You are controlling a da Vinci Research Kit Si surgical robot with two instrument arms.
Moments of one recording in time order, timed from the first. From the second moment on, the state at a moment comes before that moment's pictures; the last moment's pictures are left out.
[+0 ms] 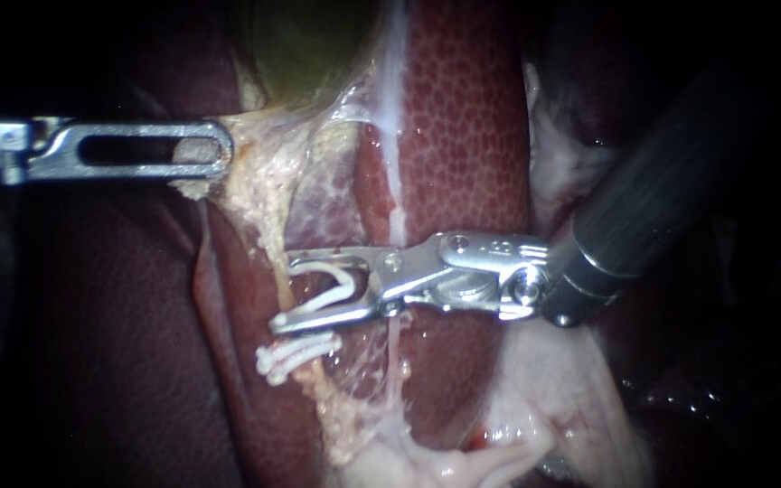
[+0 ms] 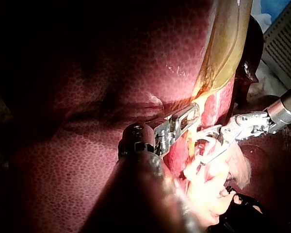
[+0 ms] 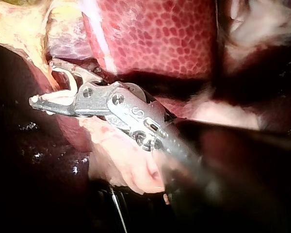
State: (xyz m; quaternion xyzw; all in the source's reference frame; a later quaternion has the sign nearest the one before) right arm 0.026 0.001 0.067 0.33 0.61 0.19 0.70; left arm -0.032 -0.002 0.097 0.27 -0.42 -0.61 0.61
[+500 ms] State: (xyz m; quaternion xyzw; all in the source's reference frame) right arm 0.027 0.000 0.066 0.40 0.61 0.18 0.66; left arm -0.032 -0.002 0.097 0.27 -0.42 -0.61 0.61
